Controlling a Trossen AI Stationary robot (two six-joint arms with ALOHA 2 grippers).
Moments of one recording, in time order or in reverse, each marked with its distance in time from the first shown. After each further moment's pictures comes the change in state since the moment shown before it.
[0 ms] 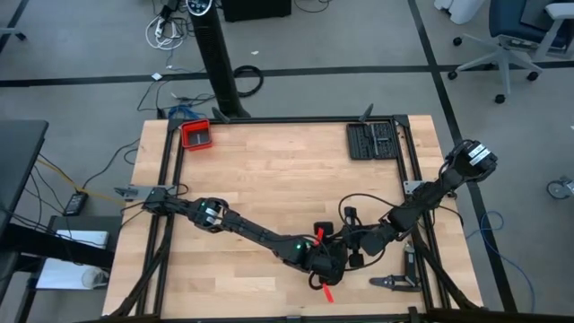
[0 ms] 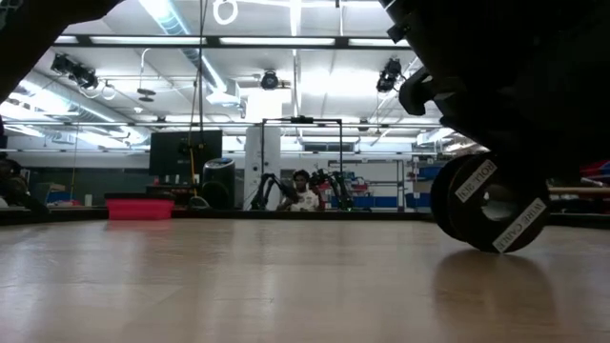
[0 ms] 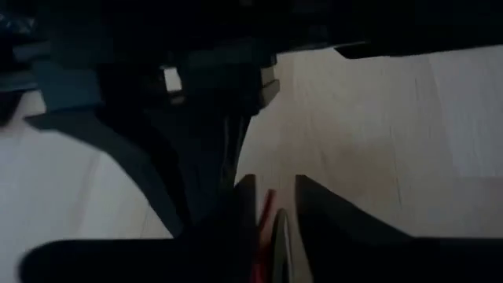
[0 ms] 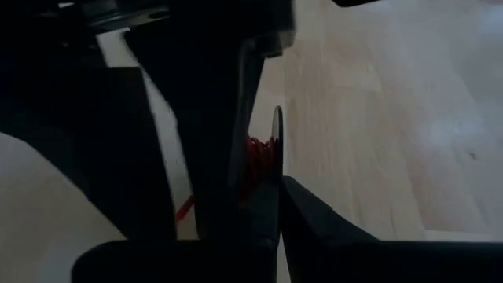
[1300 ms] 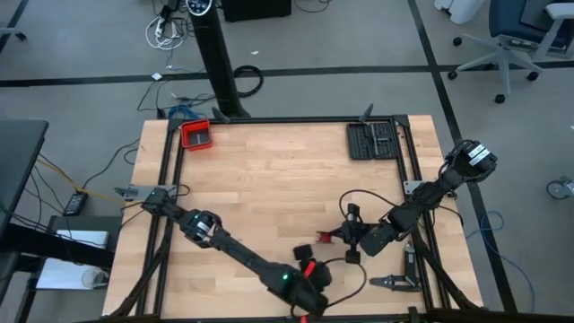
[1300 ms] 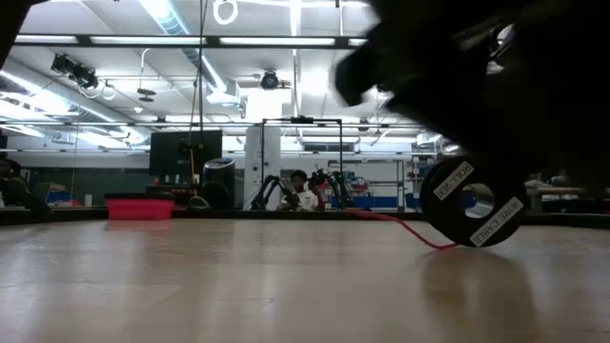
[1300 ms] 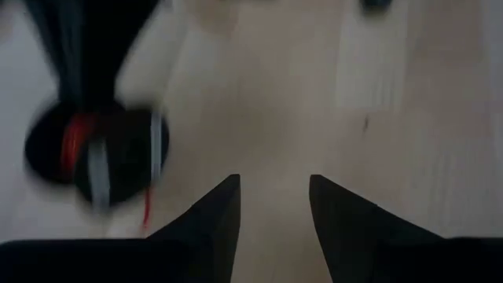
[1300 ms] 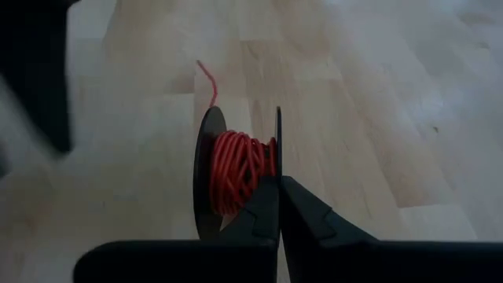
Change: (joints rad) left arm -0.152 -0.001 0.001 -0.118 -0.096 -0.370; right arm 0.000 0.001 0.000 -0.018 0.092 0.143
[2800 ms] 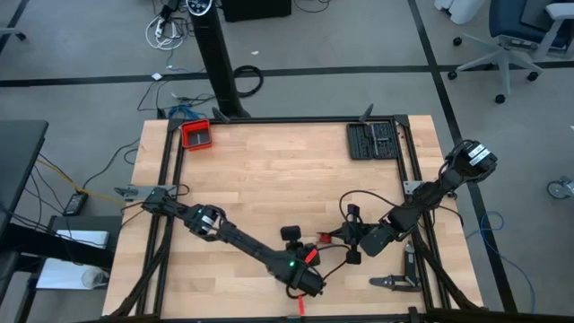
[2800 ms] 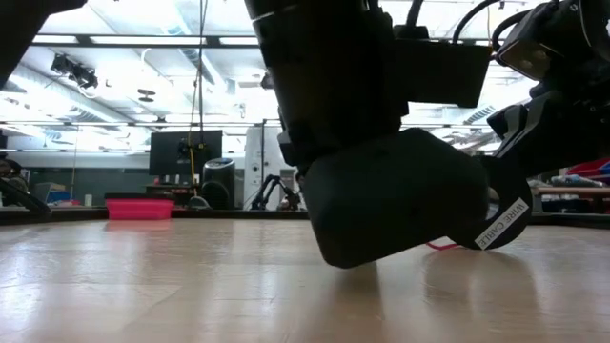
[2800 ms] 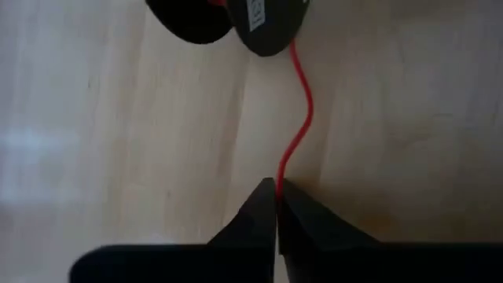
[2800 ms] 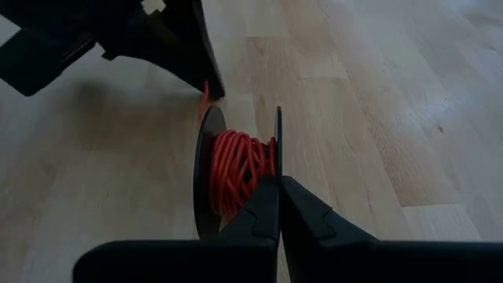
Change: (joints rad) left arm 0.065 0.005 -0.063 -0.435 -0.007 -0.064; right arm 0.002 -0.001 0.000 -0.008 -0.012 -0.015
